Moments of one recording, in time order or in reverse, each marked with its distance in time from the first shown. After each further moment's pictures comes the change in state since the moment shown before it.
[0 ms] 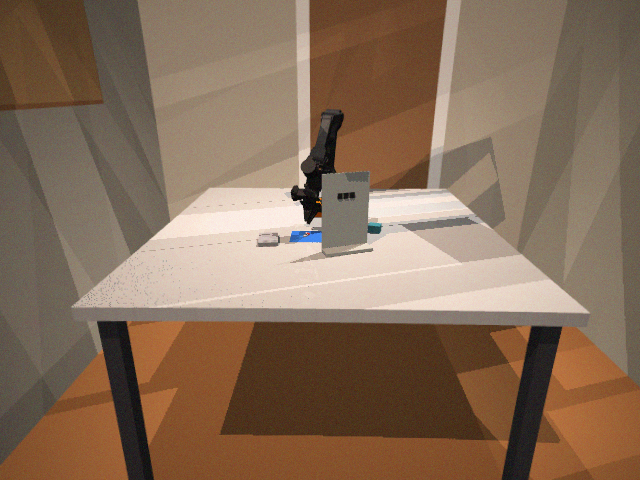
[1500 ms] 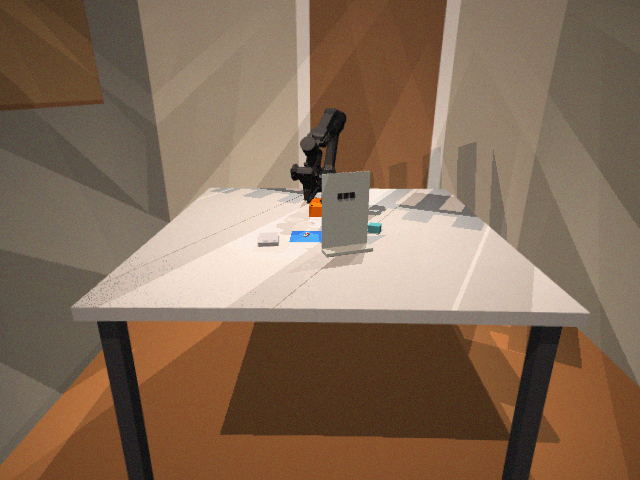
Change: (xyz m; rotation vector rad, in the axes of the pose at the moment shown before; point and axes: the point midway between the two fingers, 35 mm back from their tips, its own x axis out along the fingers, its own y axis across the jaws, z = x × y) arm -0.068 0.043 0.000 0.007 -0.002 -0.007
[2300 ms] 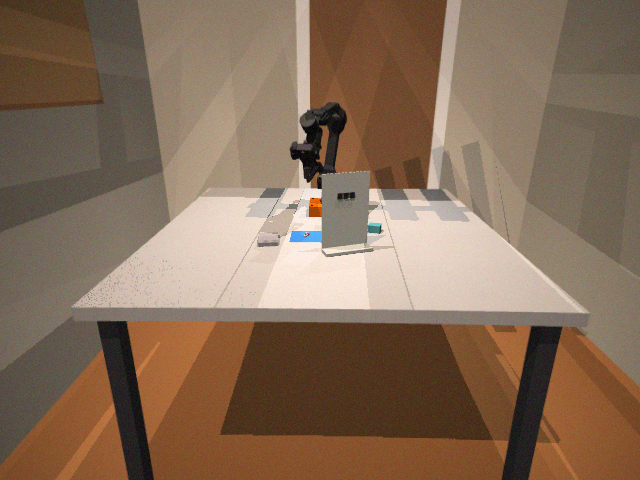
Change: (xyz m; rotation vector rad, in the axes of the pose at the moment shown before) arm -0.066 0.045 0.000 -0.002 0.001 0.009
